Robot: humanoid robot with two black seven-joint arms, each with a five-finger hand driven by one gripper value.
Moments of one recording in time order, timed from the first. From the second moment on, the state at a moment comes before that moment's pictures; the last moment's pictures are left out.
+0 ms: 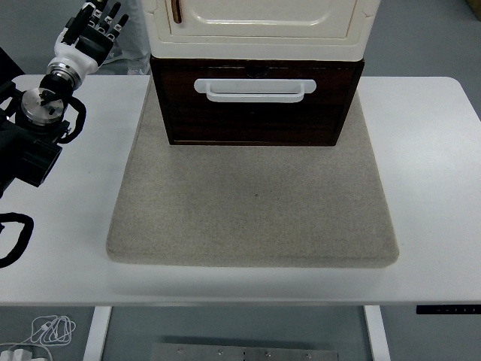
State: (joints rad) left arm -1.08 0.23 -0.69 -0.25 -0.52 -0.37 -0.08; right arm -0.05 0.00 0.13 0.14 -0.15 0.22 0.04
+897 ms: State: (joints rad) left arm -1.08 0.26 -0.68 -0.25 -0.49 -0.39 -0.07; right arm -0.05 0.00 0.13 0.15 -0.15 0.22 0.04
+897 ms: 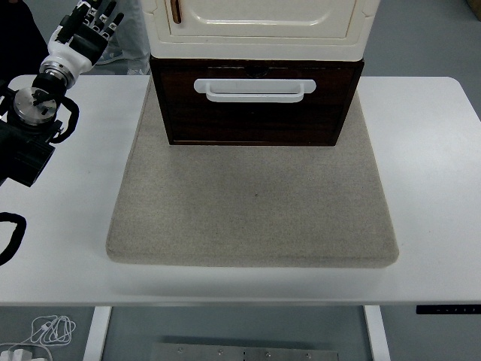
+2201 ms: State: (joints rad) left arm -1.52 0.70 -0.68 -0.80 0.06 -0.39 -0.10; right arm -0.05 0.00 0.13 0.14 -0.15 0.22 0.04
